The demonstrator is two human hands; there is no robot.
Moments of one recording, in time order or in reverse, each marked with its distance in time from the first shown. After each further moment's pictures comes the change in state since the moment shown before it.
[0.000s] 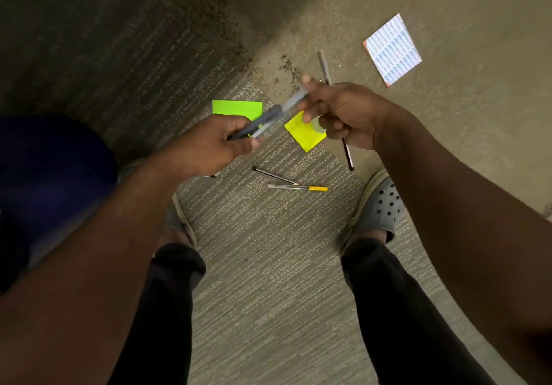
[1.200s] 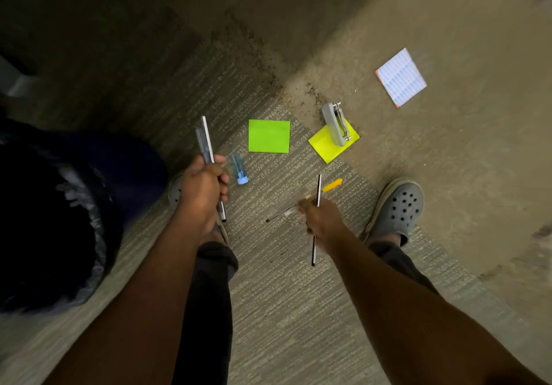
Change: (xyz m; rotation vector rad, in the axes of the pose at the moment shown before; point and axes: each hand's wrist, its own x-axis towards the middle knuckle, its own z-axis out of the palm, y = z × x) left_hand -0.084 -0.024 0.001 -0.766 0.645 -0.404; right_hand -0.042 0.139 0.131 0.131 0.479 0.344
